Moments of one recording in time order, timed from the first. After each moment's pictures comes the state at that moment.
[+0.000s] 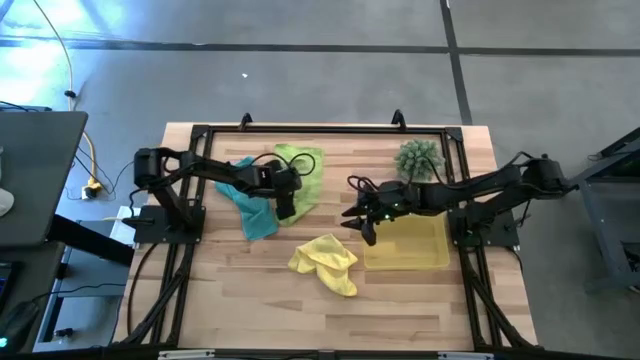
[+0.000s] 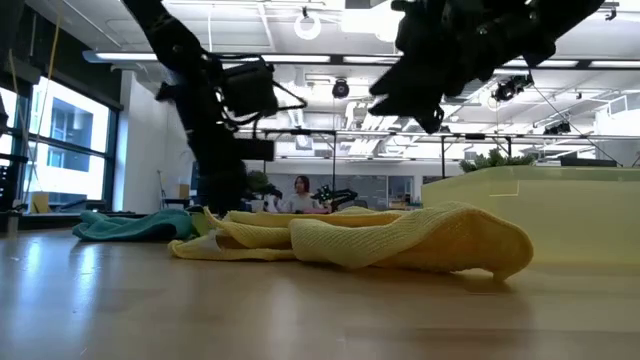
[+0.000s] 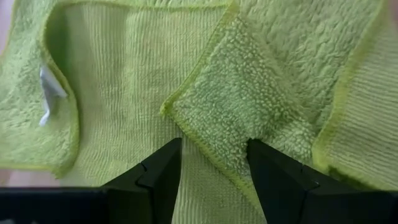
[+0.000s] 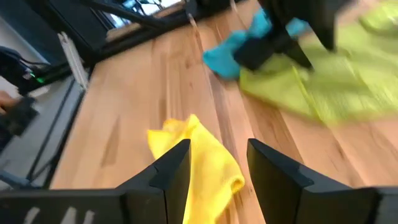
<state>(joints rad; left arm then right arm) 0.35 1.72 0.83 -0.37 -0.29 -0.02 0.03 1.38 0.69 0.22 -0.08 0.37</state>
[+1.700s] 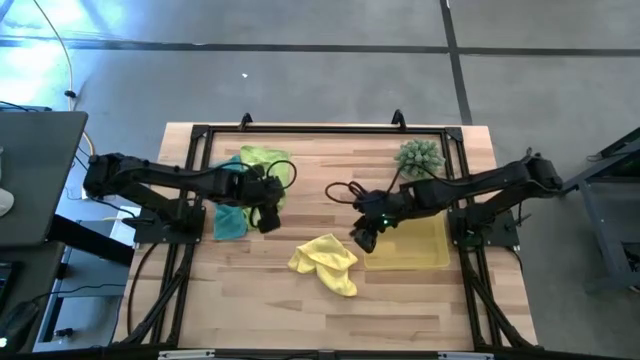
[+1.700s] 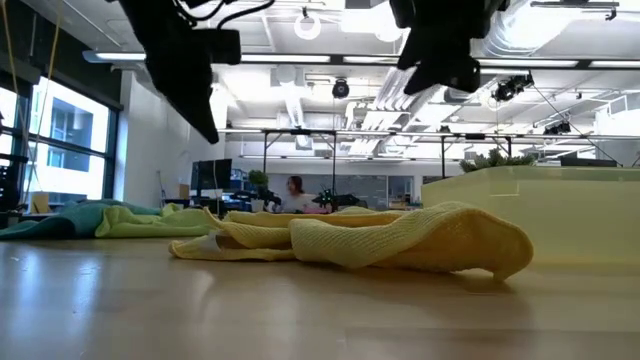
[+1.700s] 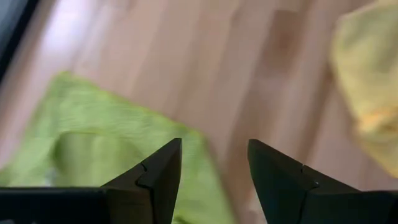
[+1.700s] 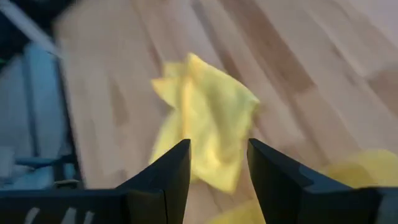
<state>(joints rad) 0.09 1.31 0.92 -0.71 -0.27 -0.25 0.16 1.43 1.10 -0.51 -0.01 0.68</state>
